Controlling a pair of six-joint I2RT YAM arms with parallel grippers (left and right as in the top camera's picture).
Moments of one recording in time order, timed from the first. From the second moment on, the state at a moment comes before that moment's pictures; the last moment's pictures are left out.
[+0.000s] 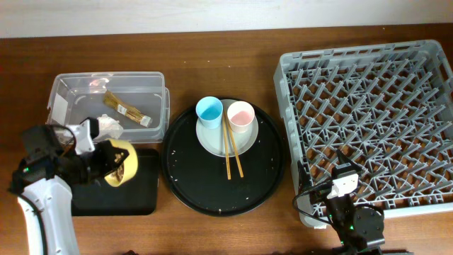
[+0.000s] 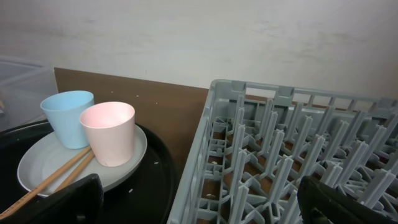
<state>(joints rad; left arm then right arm) 0.48 1.28 0.95 -0.94 0.69 0.04 0.16 0.01 0.01 -0.07 -0.07 -0.05</state>
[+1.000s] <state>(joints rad) 0.91 1.29 0.70 -0.62 1.28 0.06 0.16 0.01 0.01 -0.07 -0.07 -0.05</state>
